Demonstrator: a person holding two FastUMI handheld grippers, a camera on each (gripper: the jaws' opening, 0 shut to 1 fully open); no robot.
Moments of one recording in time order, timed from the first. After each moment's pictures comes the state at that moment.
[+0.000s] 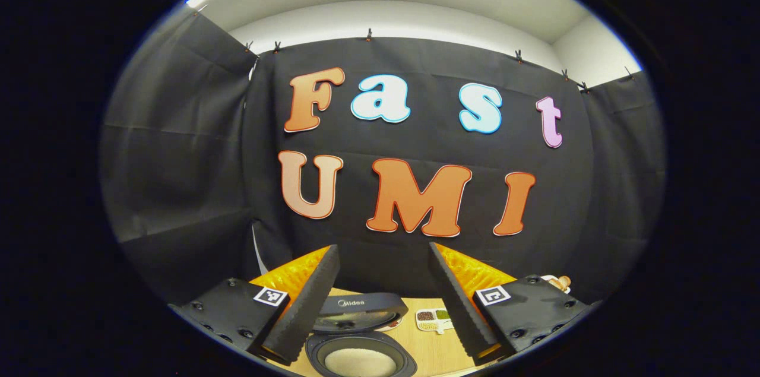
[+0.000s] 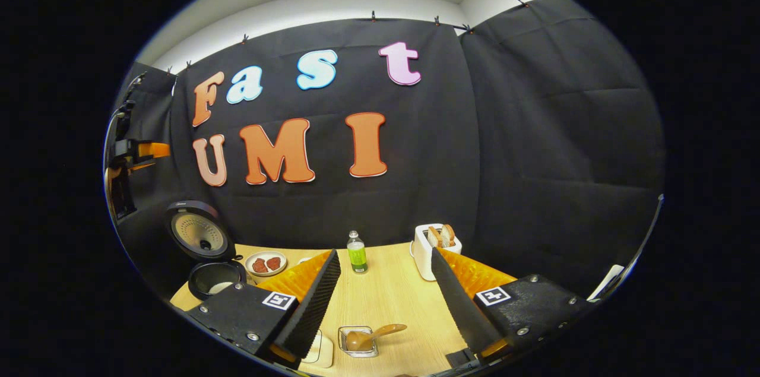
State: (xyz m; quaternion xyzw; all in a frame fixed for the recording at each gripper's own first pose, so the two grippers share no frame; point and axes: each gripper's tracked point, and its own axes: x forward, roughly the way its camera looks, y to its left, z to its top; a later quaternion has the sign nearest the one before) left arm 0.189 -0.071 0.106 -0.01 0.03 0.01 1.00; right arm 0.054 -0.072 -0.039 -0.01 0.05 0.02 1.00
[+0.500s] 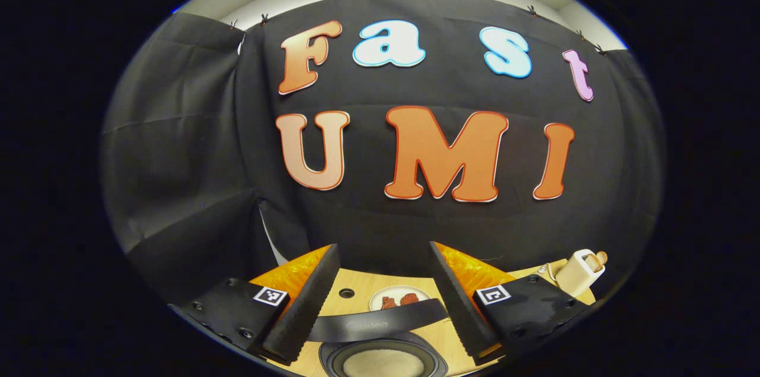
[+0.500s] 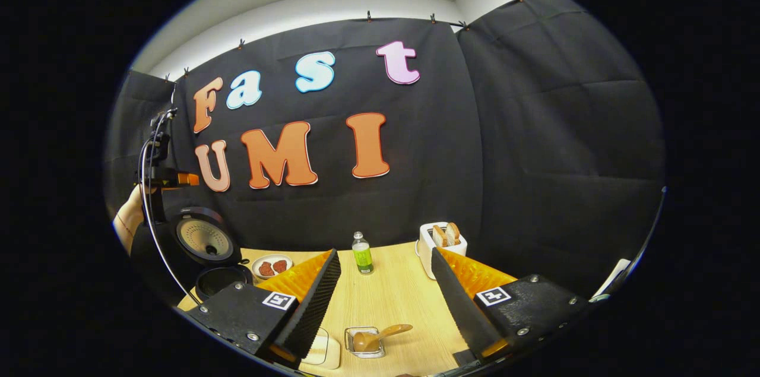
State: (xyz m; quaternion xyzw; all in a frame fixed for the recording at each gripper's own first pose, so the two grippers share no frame) left arm 0.281 -0.031 0.014 0.03 0.13 0.06 0.99; right arm 0.058 -0.078 -0.048 0.01 0.06 0.02 1.00
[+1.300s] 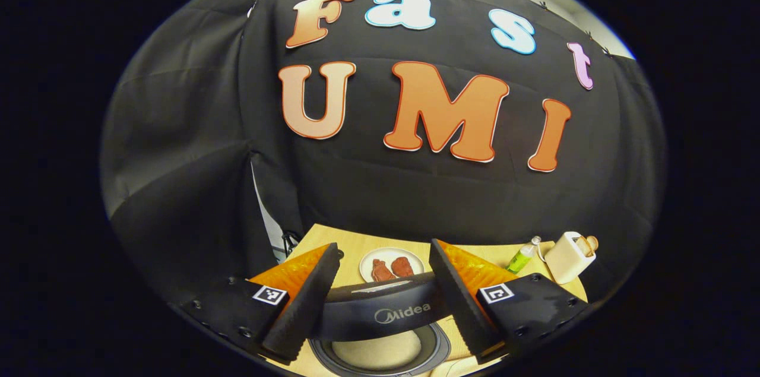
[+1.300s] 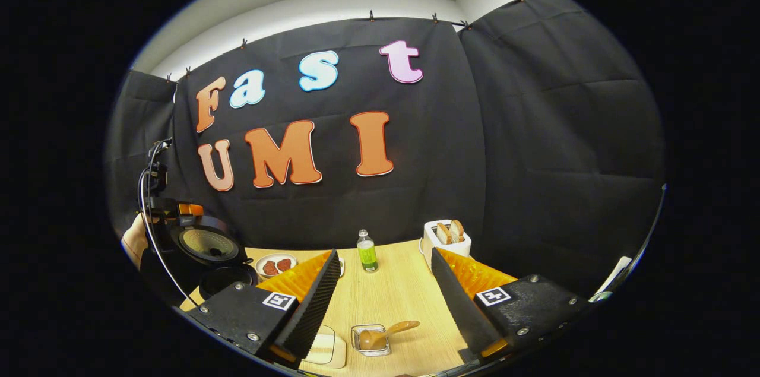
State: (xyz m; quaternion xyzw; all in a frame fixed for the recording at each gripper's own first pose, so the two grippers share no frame) left arm 0.223 -0.035 -0.074 -0.02 0.20 0.02 0.98; right arm 0.053 -0.061 -0.054 0.02 0.06 0.04 1.00
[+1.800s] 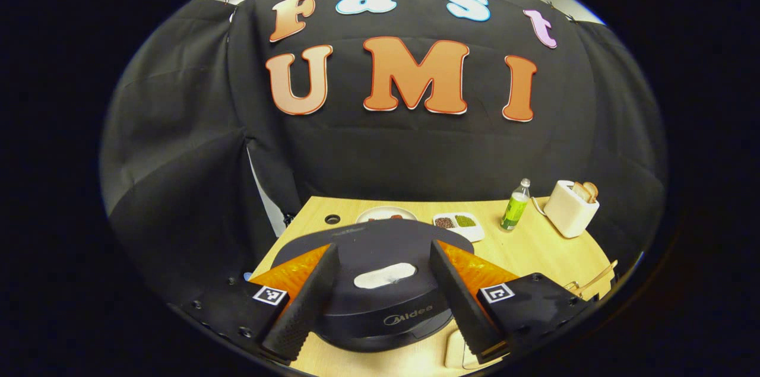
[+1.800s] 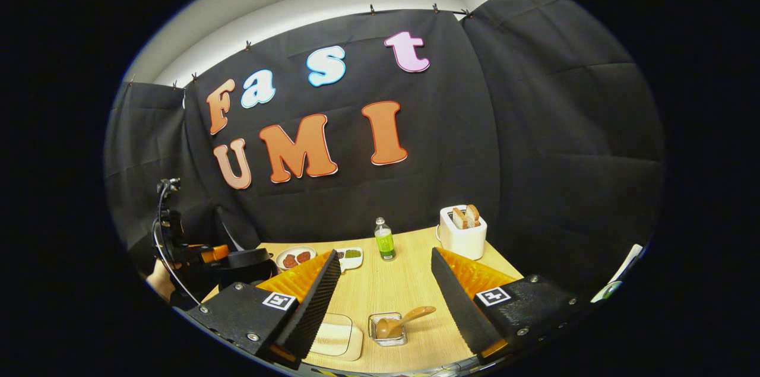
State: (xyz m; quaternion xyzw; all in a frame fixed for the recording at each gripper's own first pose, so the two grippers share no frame) left arm 0.125 -0.060 -0.175 0.03 0.23 0.02 0.97; right arm 0.035 -0.050 -0.075 0.04 0.09 0.08 0.99
